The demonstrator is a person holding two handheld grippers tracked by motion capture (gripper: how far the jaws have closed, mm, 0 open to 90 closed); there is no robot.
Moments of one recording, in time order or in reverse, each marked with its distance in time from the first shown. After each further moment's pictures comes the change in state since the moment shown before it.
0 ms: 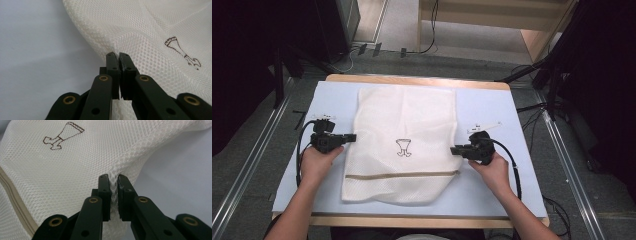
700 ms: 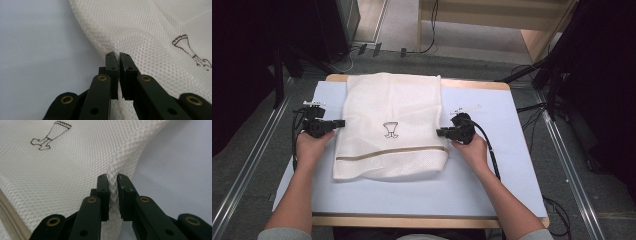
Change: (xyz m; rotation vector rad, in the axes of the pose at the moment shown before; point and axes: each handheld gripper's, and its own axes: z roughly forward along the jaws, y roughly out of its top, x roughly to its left) left arm 0.054 0.027 0.010 -0.035 0.093 -0.036; right arm -0.024 0.049 0.063 -0.022 -0.029 0.041
